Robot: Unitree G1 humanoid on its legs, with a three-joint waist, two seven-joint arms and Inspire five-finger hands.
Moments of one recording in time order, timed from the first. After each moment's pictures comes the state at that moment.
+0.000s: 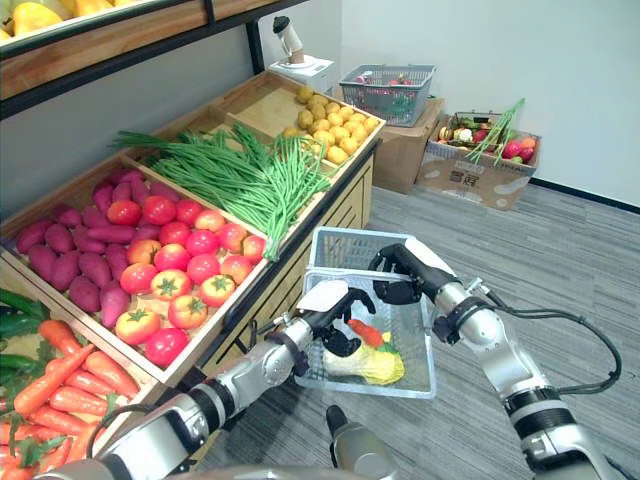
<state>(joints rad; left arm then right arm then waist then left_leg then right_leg) -0.44 0.10 -0.73 0.76 0.56 -0.25 0.27 -0.21 -0.66 0.20 0.28 -0.19 -0.20 0.20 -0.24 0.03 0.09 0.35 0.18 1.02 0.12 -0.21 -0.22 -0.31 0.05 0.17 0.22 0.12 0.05</state>
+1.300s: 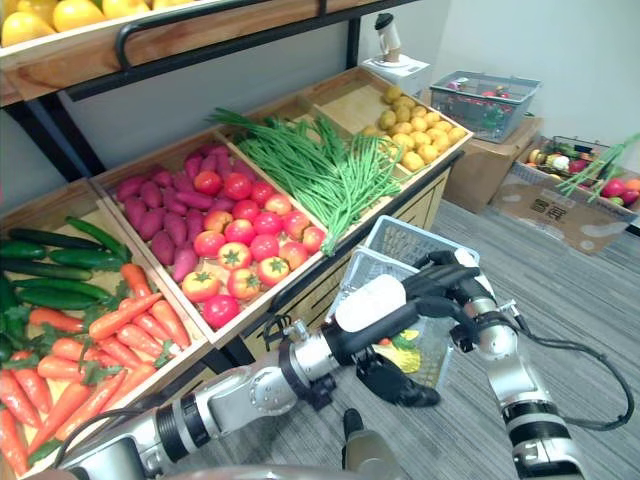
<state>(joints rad) -0.35 0.31 -0.96 -0.05 0.35 -0.44 0.22 -0.14 -0.54 0.02 0.42 -0.23 -0.05 0.03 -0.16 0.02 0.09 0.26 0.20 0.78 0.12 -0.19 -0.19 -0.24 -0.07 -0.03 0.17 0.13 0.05</state>
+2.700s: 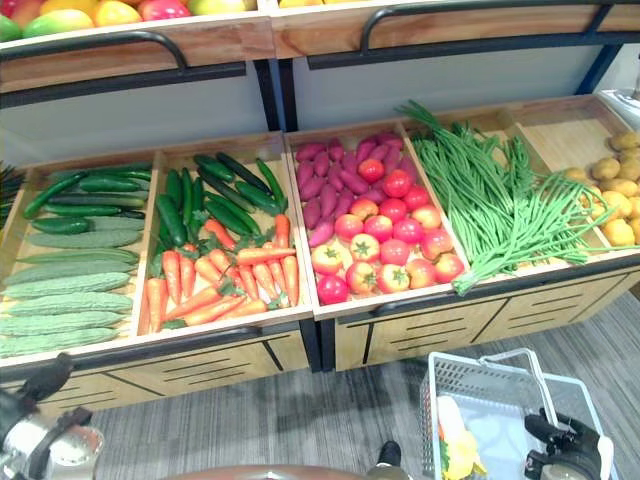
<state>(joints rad) 0.23 0.26 0.49 0.54 0.28 -0.18 1.11 0.07 -0.40 -0.65 1.04 -0.06 -0.06 -0.20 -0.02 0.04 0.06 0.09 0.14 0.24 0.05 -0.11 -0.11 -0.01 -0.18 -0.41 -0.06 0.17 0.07</state>
